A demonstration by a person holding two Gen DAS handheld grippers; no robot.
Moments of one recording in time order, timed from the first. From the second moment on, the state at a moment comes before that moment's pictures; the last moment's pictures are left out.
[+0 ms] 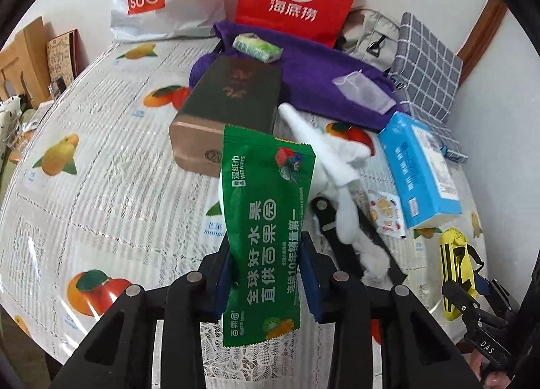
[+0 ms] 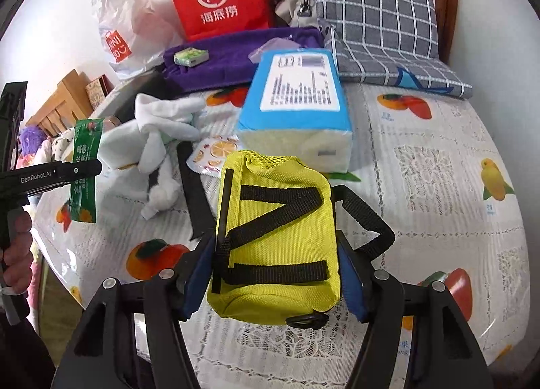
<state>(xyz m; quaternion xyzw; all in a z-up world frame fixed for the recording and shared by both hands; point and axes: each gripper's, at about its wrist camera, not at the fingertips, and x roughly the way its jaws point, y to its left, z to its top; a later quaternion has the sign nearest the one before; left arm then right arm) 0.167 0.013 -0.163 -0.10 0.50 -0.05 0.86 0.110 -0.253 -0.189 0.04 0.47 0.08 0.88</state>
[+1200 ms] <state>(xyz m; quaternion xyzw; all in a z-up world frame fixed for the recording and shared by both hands) 0.218 0.040 -0.072 -0.10 0.44 -0.05 0.89 0.175 -0.248 -0.080 0.06 0.39 0.07 0.92</state>
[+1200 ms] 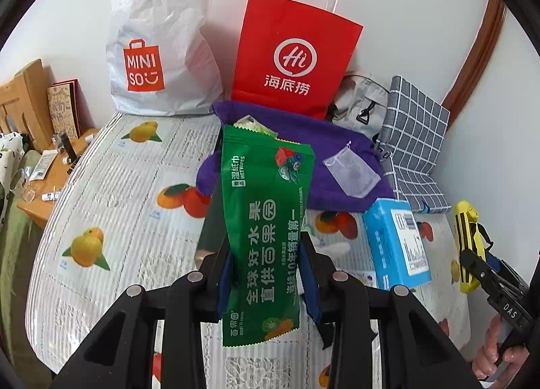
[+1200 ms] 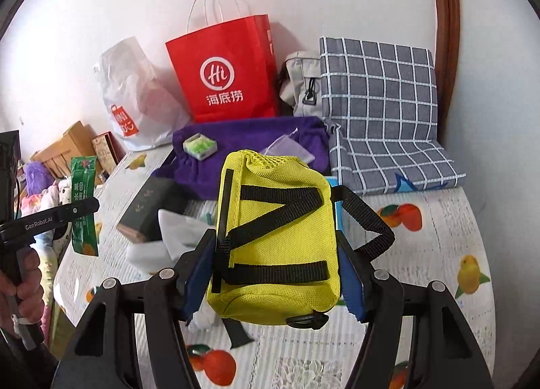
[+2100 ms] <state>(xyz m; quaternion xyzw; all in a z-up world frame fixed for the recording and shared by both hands) 0.312 0.061 -0.076 -0.12 0.44 -0.02 0.89 0.271 -0.251 -0.069 0.06 0.38 0.07 0.92</state>
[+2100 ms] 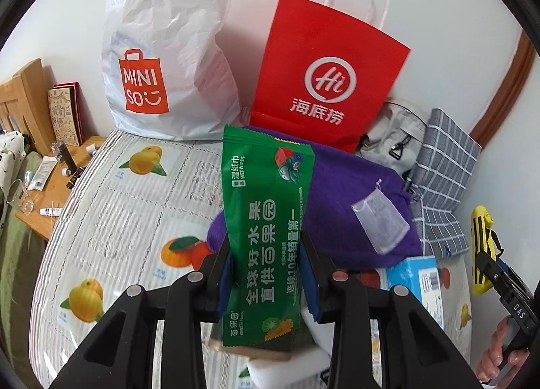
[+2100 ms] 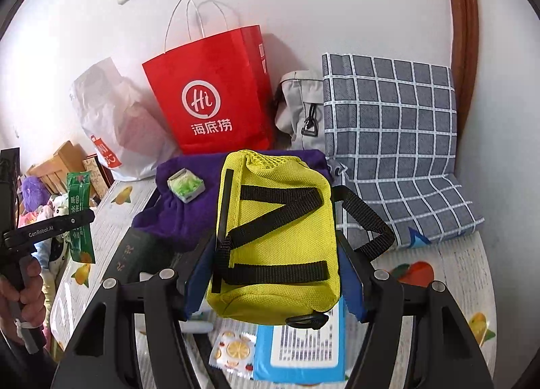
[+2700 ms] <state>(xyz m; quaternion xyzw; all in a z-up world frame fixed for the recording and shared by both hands) 0.384 0.061 -0.090 -0.11 0.45 -0.01 0.88 0.362 -0.237 -0.078 0.07 0.39 0.10 0.91</state>
